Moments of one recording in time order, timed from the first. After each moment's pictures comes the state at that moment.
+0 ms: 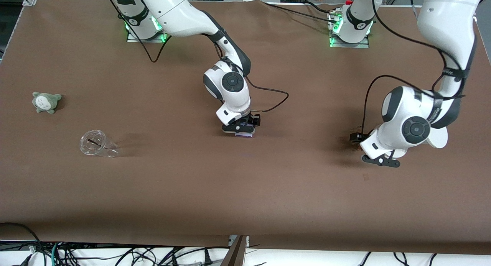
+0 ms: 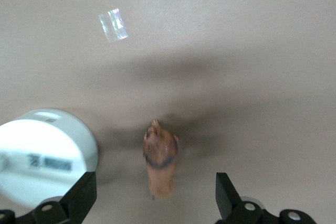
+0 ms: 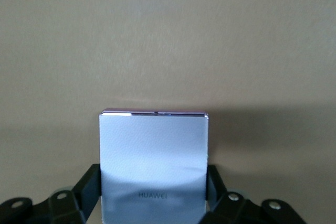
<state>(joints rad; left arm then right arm) 0.13 0.51 -0.28 -1.71 0.21 2.00 -0.05 0.78 0.84 -0.01 -1.52 -0.02 2.49 0.88</state>
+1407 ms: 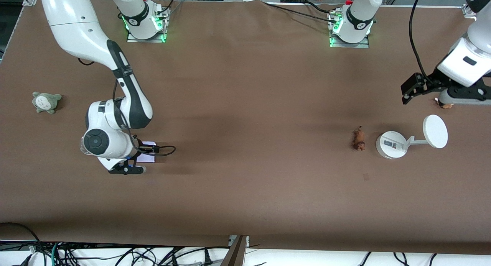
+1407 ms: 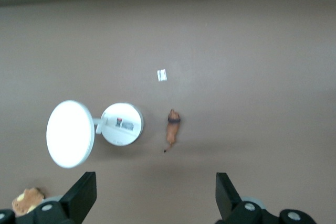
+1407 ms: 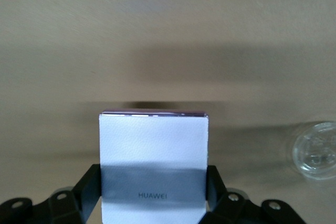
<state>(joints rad) -0.03 -0.01 -0.06 -1.66 0.06 1.74 -0.06 0.19 0.71 -0.04 -1.58 0.03 2.12 0.15</state>
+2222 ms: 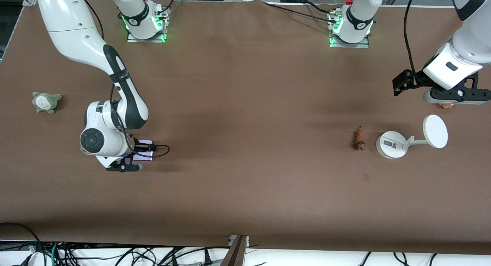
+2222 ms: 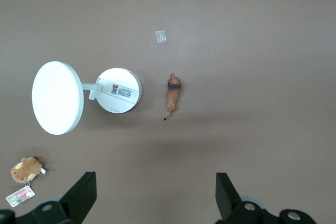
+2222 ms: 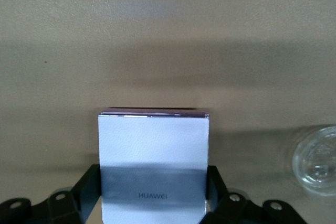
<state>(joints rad) -0.04 0.00 -0.06 -1.70 0.05 1.67 -0.06 0.17 0.72 -0.04 -1.64 0.03 2.22 0.11</state>
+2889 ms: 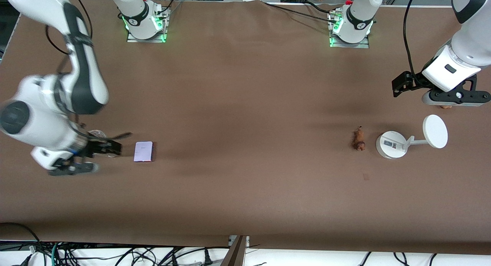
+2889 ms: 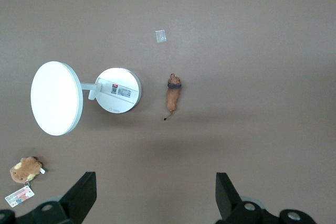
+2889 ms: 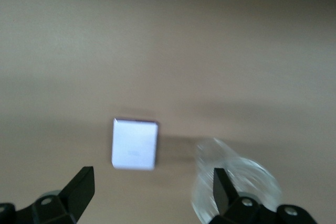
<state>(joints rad) -0.04 0.01 -0.06 -1.70 0.05 1.67 -0.06 0.16 0.46 -0.14 -1.47 0.04 1.93 -0.09</state>
